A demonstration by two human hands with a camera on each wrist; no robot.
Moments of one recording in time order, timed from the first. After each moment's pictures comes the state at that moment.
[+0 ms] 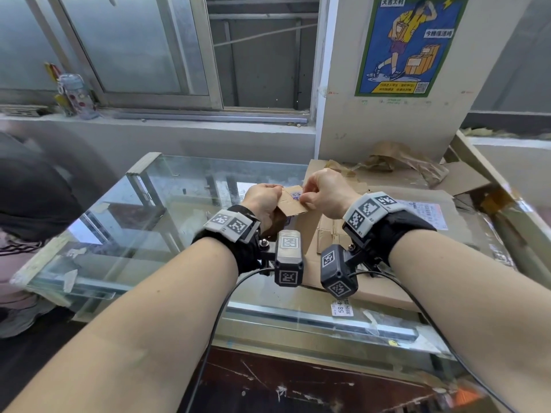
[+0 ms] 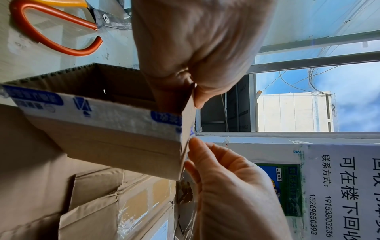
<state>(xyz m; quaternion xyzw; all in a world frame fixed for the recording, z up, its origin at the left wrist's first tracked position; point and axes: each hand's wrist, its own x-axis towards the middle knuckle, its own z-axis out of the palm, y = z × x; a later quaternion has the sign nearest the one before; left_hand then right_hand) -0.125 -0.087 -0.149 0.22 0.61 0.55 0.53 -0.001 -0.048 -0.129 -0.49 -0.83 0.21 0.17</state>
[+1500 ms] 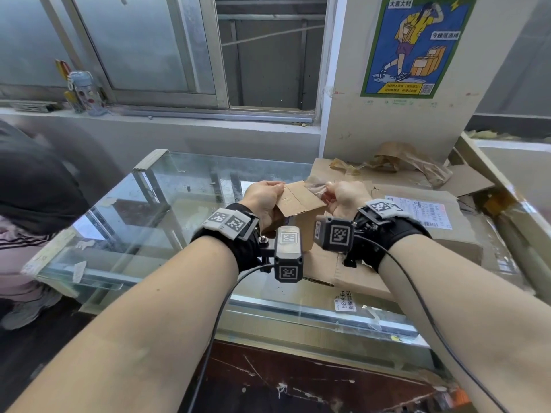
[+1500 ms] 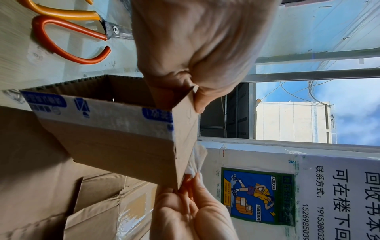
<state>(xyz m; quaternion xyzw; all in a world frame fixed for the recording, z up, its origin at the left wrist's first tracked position) -0.132 -0.104 -0.144 0.22 0.60 0.56 0.52 0.000 -0.056 -0.140 -0.58 -0.44 0.56 0.40</state>
